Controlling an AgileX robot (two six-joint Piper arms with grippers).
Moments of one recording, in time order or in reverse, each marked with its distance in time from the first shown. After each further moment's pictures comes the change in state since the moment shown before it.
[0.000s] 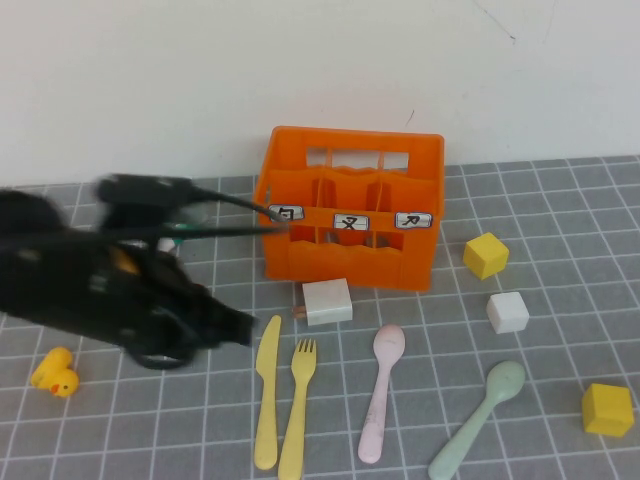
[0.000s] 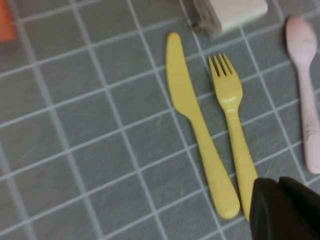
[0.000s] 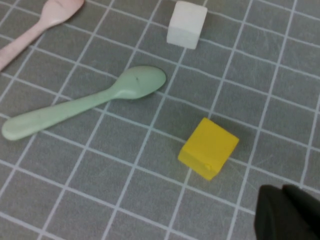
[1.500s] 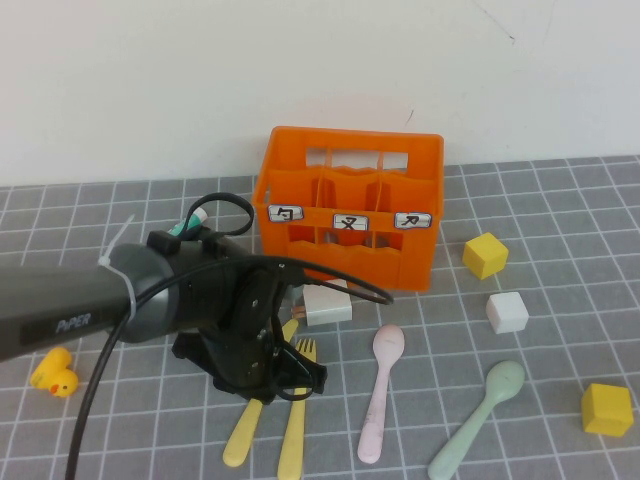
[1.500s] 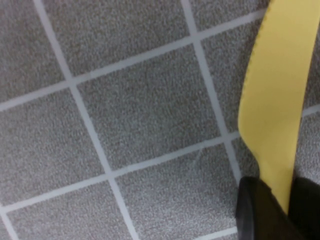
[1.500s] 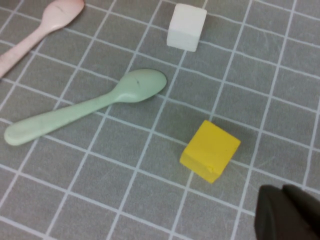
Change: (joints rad) right arm 0.000 0.000 0.006 0.016 -0.008 0.004; left arm -0.163 0.552 -0.153 0.324 -0.069 -0.386
